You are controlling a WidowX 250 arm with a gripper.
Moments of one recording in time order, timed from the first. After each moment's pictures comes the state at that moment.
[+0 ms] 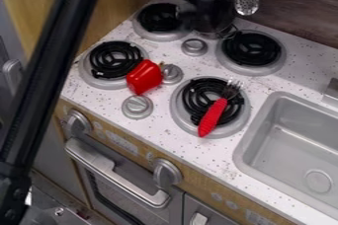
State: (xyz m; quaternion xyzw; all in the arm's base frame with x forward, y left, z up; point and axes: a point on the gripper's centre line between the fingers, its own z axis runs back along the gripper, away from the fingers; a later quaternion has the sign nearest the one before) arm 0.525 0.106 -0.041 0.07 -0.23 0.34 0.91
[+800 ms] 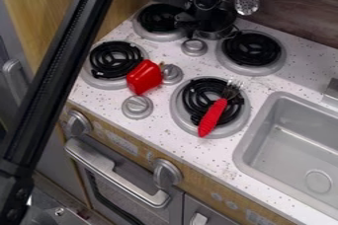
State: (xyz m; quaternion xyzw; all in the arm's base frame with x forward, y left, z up) arm 0.529 0.102 -0.057 0.06 -0.22 0.33 0.92
